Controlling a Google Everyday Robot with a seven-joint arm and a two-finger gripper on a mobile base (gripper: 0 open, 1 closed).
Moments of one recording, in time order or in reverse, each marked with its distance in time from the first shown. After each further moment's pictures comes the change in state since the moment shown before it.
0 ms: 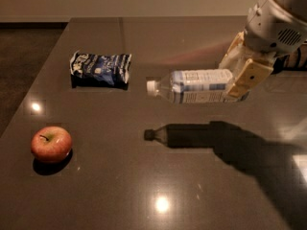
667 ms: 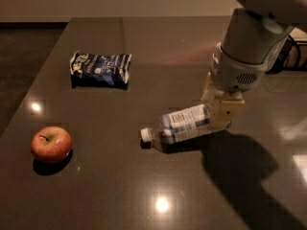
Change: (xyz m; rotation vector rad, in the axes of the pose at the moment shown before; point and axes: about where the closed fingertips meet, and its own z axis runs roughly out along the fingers) arm 0.005 0.027 0.077 -0.101 0.196 -0.141
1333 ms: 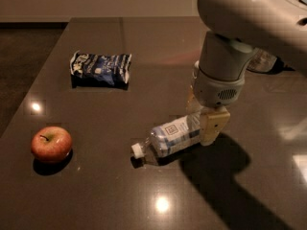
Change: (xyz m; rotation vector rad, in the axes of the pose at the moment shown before) arm -0.019 0.010 0.032 -0.043 0.051 -0.138
